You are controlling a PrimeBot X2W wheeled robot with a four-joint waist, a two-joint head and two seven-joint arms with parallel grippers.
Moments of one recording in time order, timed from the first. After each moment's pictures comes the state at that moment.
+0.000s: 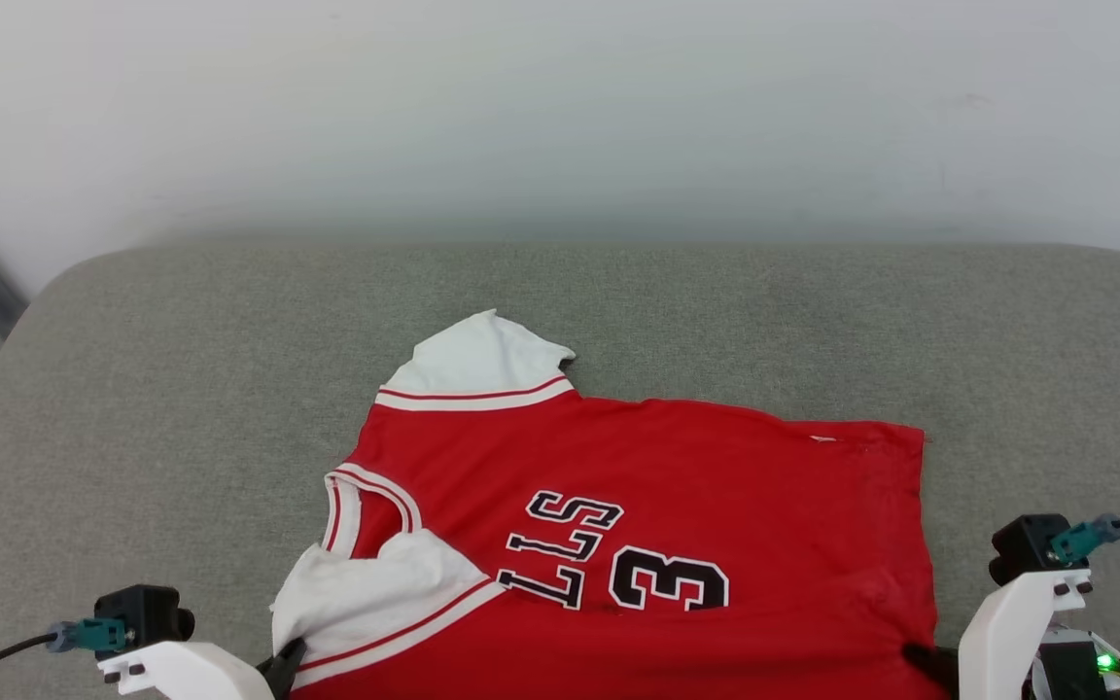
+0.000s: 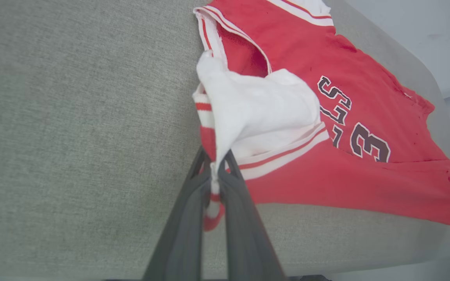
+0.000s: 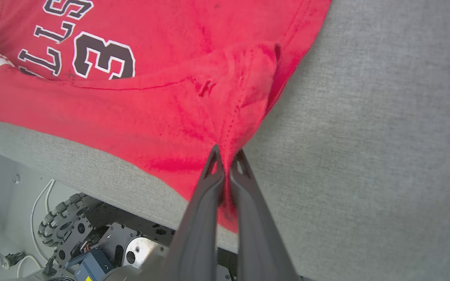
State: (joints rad) left arm 0.09 0.48 -0.27 -0.01 -0.95 0.20 0.36; right arm -0.03 -0.28 0.08 0.11 0.55 0.13 0.84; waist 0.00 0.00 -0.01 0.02
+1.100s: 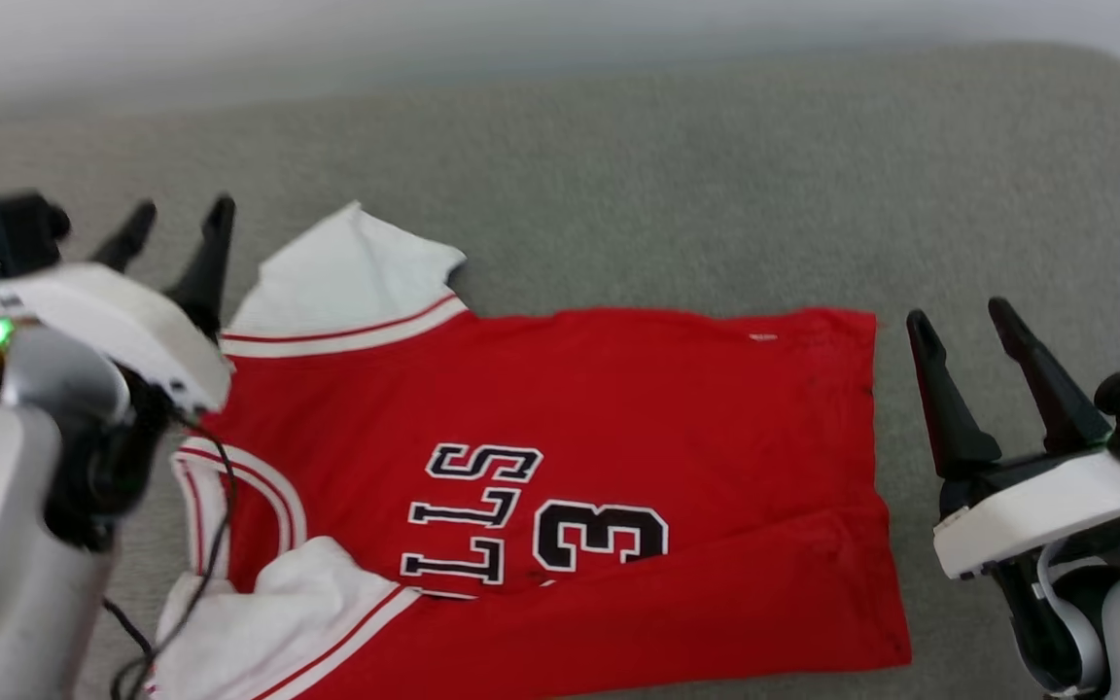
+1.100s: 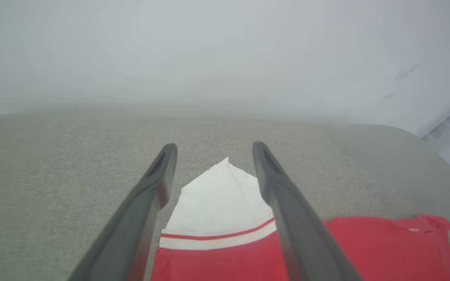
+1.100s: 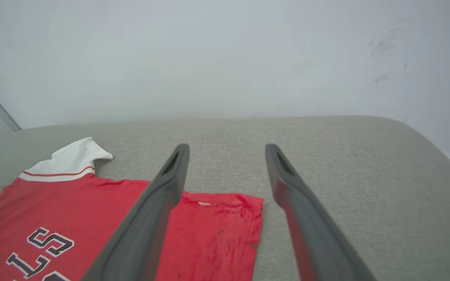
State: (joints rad) left arm -0.48 0.52 -0.25 0.09 -0.76 0.13 0.21; right arm -0.15 -0.14 0.02 -0.11 0.27 0.13 0.09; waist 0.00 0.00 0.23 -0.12
